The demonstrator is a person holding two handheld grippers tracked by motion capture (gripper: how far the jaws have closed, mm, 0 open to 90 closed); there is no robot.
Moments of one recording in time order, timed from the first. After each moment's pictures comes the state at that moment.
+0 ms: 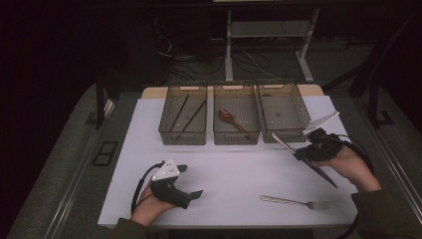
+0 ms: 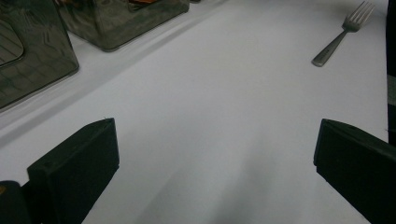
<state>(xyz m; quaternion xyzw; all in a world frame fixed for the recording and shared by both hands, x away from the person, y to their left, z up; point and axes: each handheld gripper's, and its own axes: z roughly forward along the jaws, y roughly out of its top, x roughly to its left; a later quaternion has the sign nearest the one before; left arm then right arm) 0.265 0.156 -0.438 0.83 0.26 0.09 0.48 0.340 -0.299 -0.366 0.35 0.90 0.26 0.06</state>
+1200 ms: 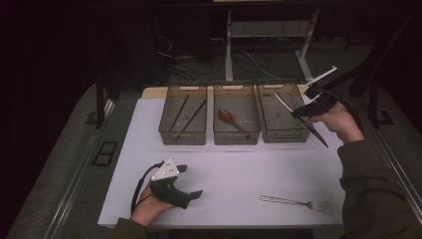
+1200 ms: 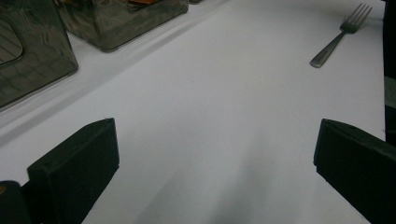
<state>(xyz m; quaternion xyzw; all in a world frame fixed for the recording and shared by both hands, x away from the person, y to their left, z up) 0.265 0.158 -0.438 0.83 0.26 0.09 0.48 0.444 -0.302 -0.320 0.42 0.86 0.27 0.09</state>
